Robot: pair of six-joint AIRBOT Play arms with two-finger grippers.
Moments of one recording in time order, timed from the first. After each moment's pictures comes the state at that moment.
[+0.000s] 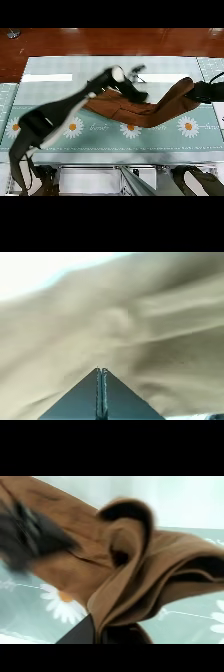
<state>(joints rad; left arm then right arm) -0.66 -1.98 1.87 0.89 -1.14 -1.50 -0.19 -0.89 1.14 -1.09 1.45 1.44</state>
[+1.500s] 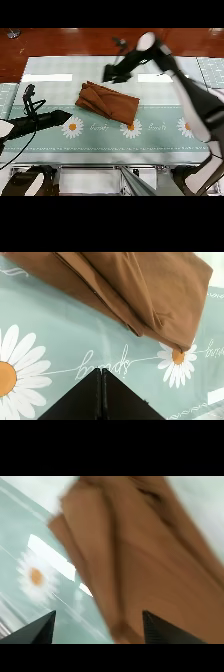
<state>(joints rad) 0.00 -0.64 0.45 0.79 -0.91 -1.36 0.35 -1.84 1.98 -1.01 1.49 1.59</state>
